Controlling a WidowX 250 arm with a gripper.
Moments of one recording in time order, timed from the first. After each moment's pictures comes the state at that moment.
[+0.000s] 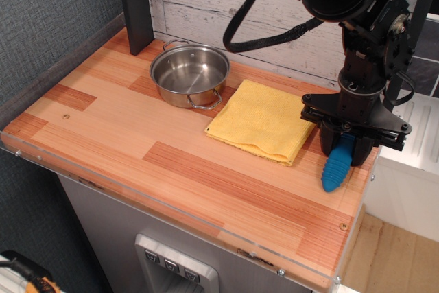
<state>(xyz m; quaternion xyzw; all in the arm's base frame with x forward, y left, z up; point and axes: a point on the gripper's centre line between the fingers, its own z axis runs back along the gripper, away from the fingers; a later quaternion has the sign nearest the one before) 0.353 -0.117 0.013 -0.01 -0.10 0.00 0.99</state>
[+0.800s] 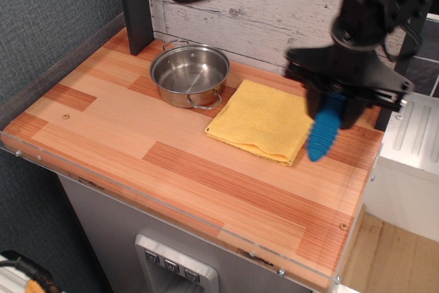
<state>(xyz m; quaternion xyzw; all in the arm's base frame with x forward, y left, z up) 0.321 -0.099 0.090 0.03 -0.15 0.03 0.99</state>
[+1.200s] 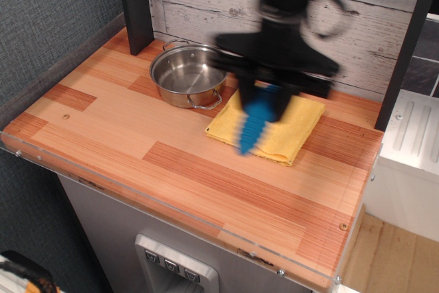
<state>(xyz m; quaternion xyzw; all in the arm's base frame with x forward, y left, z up) 0.274 -0.043 0.115 0.04 -0.10 0.07 0.99</state>
